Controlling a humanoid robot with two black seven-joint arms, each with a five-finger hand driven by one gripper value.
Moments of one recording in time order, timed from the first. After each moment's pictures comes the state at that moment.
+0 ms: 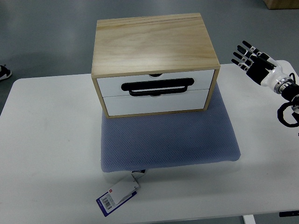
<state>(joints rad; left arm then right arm) 0.01 0.00 -0.07 -0.16 0.01 -0.02 0.08 0.76 -0.35 0.88 0.46 0.00 0.47 0.05</state>
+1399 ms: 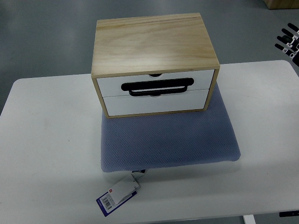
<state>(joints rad) 0.01 0.00 -0.07 -0.16 0.01 -0.02 0.08 0.75 -0.63 0.89 0.46 -0.11 0.61 0.12</state>
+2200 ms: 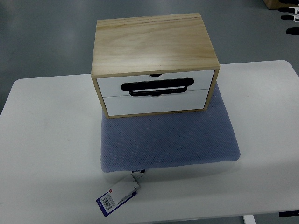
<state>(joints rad) 0.01 0.00 -0.07 -0.16 0.01 -0.02 0.08 0.73 -1.02 0.89 1.13 -0.48 0.61 0.18</state>
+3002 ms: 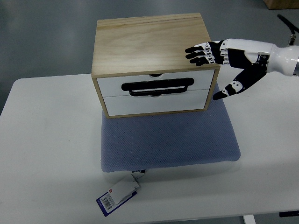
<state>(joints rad) 0.01 0.00 -0.07 -0.16 0.01 -0.02 0.08 0.74 -0.86 0.85 1.57 -0.80 0.61 0.07</state>
